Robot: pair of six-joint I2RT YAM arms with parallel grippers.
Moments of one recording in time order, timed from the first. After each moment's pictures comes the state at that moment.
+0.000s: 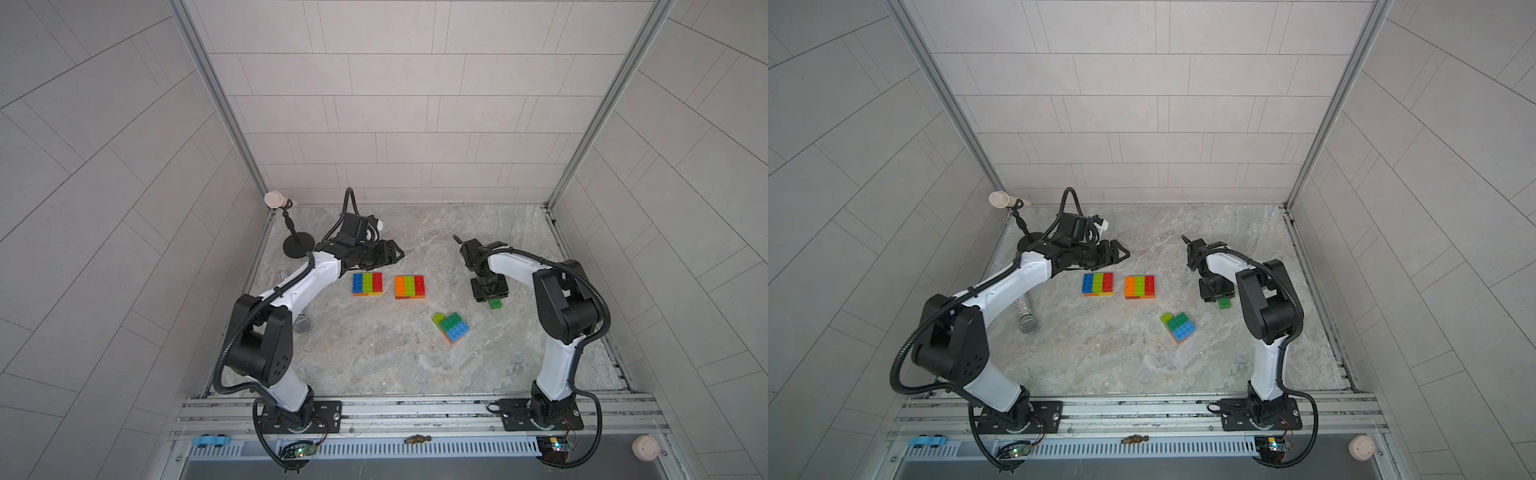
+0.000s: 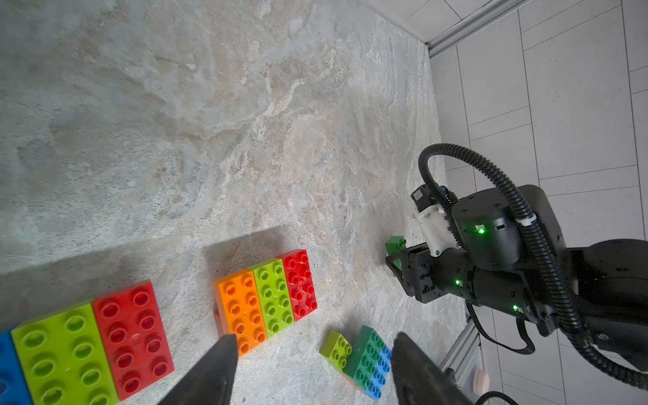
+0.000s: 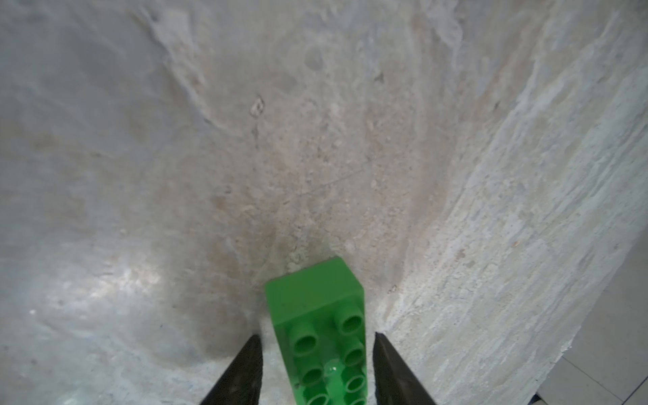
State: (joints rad) left arm -0.37 1.62 1.22 -0.40 0.49 -0.53; right arm 0.29 1.91 1.27 -0.98 0.31 0.34
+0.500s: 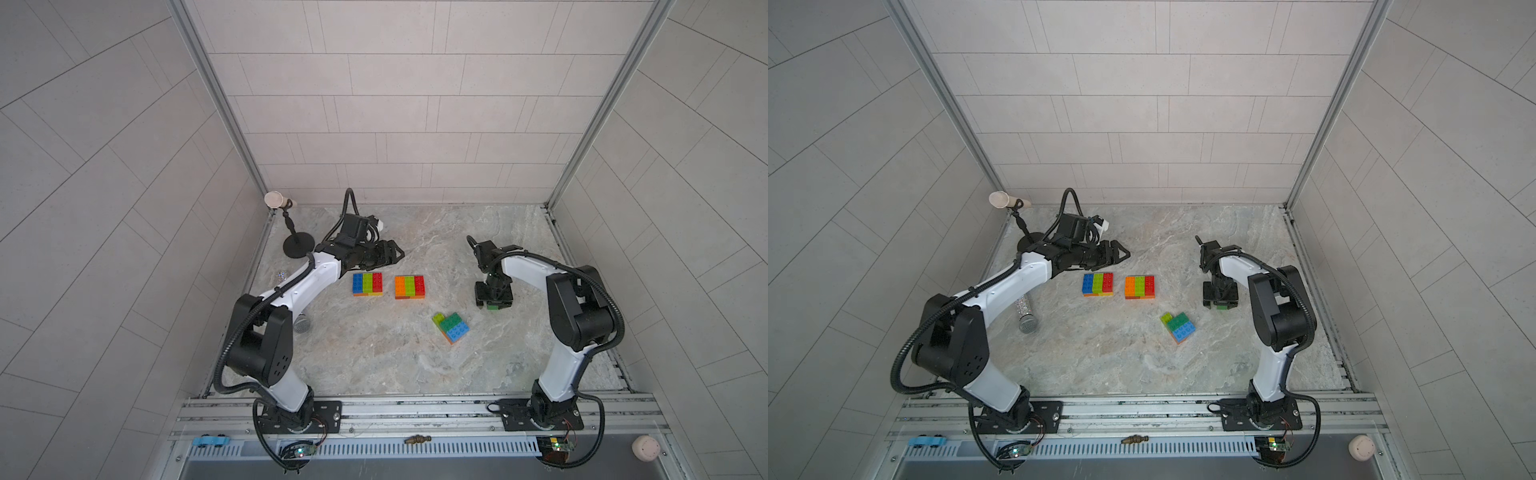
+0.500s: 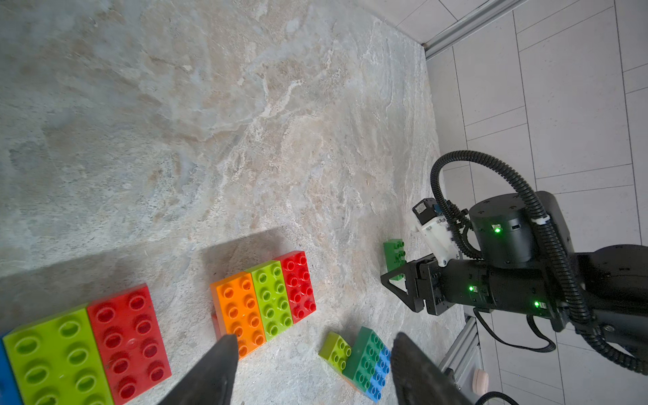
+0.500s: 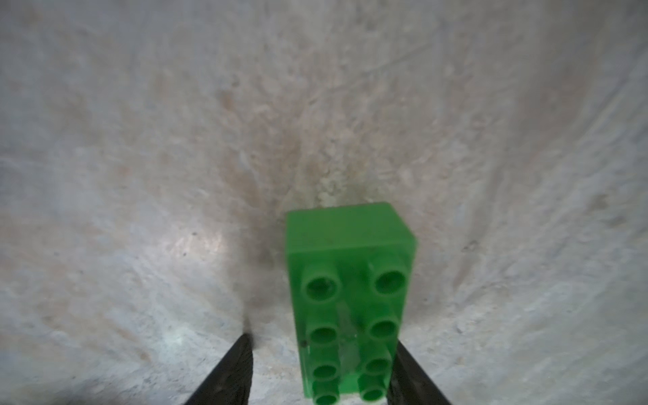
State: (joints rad) left arm -0.37 1.62 1.21 -0.38 0.49 -0.53; right arm 0.22 1.82 1.16 -0.93 0.01 0.37
